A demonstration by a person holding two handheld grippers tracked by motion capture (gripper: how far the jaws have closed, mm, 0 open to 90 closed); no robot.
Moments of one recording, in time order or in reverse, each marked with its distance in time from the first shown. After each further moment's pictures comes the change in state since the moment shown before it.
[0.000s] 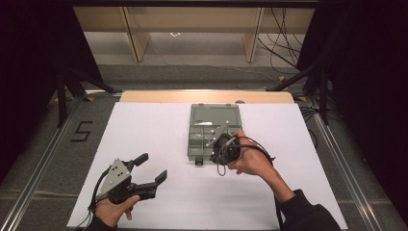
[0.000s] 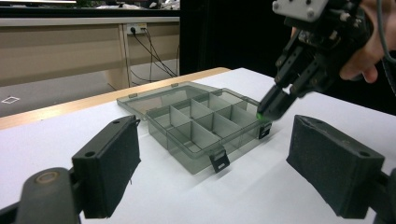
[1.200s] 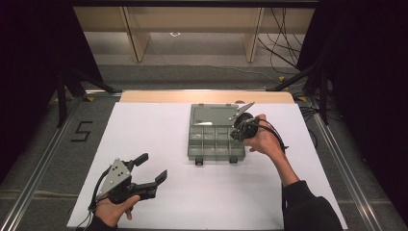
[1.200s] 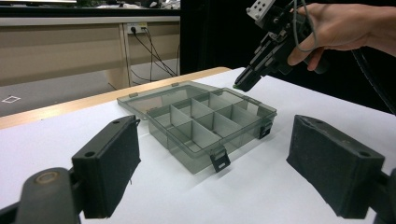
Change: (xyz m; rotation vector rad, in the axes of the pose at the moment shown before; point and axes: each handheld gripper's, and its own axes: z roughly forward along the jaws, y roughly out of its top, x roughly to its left) left arm 0.000 0.000 0.000 0.003 0.003 -0.002; right arm -0.087 -0.039 0.003 -0.018 -0.178 0.238
